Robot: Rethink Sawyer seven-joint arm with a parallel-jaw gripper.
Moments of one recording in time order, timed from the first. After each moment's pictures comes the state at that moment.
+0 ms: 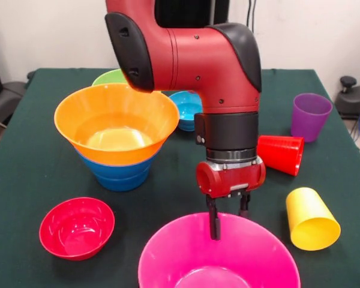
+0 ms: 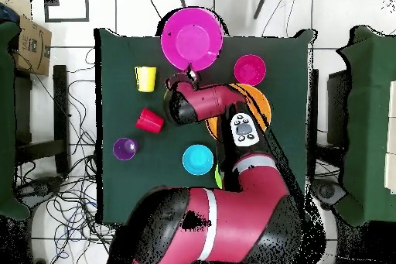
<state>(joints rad) -0.28 -0.31 0.22 1.31 -0.54 0.03 1.49</state>
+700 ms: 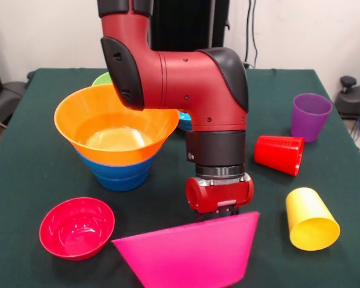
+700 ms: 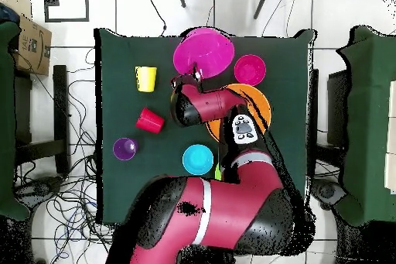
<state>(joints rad) -0.27 -0.22 0.16 1.25 -0.50 -0.09 1.52</state>
